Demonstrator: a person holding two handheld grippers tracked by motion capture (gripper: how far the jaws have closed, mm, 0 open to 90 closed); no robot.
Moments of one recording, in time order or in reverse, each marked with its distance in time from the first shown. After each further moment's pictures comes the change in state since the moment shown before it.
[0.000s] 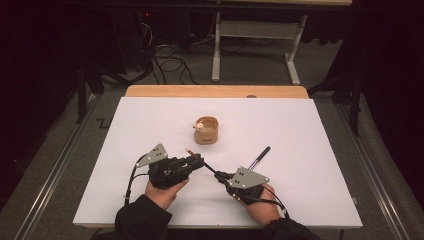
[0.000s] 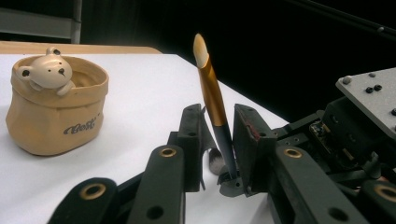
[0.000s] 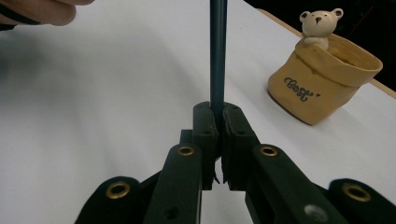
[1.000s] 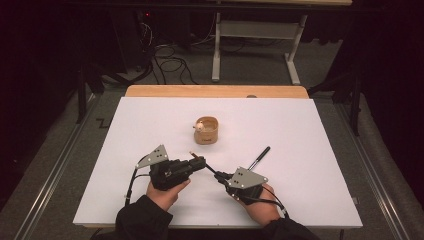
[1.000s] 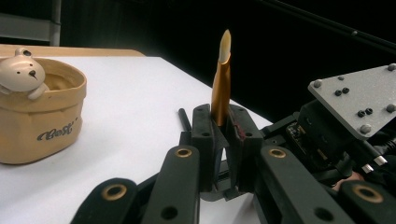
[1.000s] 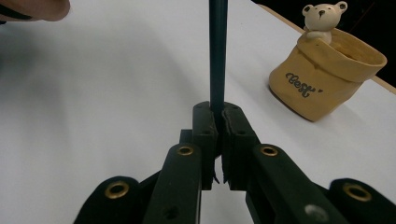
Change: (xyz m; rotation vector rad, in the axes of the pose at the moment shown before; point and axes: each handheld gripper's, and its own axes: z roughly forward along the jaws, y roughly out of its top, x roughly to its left) left arm -0.001 -0.002 0.001 -0.011 -0.067 0.003; right arm 0.000 -0.002 0.003 0.014 -0.003 -0.003
